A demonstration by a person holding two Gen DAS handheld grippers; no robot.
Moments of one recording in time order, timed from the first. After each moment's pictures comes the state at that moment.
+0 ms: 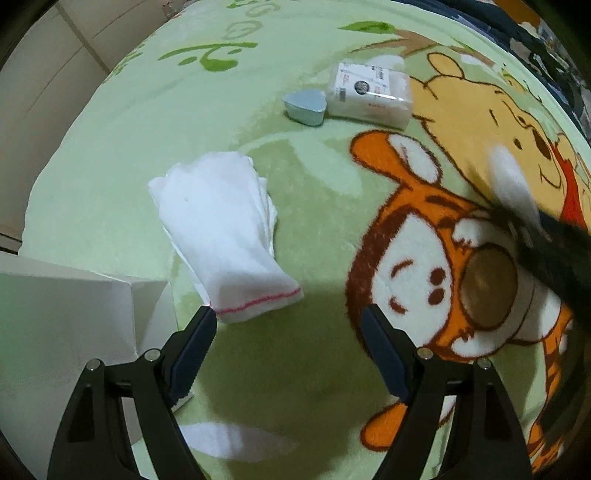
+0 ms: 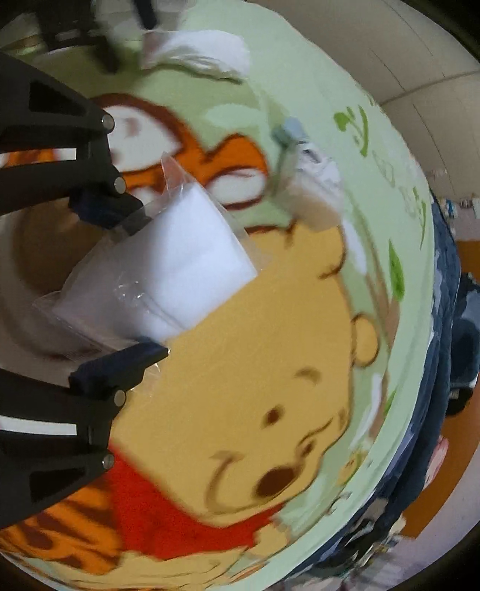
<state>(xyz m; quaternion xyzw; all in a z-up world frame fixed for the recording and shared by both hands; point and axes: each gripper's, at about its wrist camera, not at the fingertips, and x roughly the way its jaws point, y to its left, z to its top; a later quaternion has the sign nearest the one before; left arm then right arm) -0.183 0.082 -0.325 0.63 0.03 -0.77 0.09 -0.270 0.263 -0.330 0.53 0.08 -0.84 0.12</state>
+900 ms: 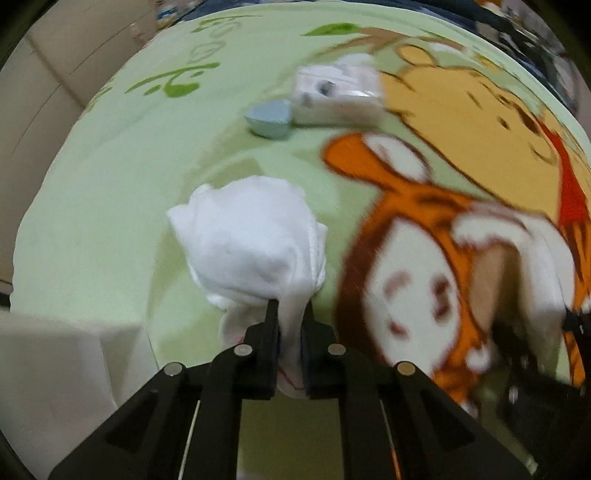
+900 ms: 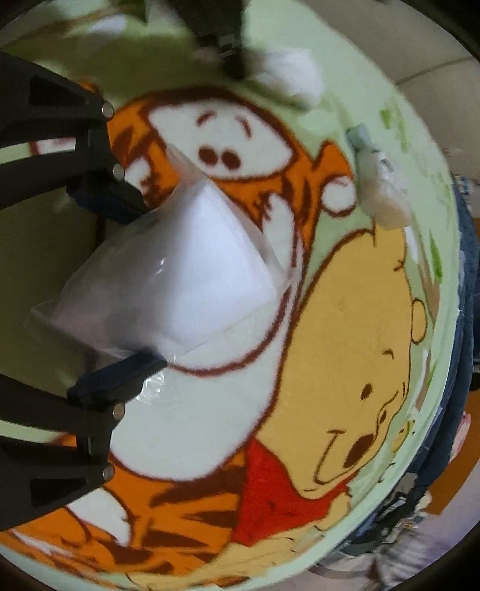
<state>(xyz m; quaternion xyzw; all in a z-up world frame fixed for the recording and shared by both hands) -0.150 0.106 -0.339 0.60 -0.03 -0.80 0.04 -0.211 0.268 -0.353 0.56 0.06 -0.82 0.08</state>
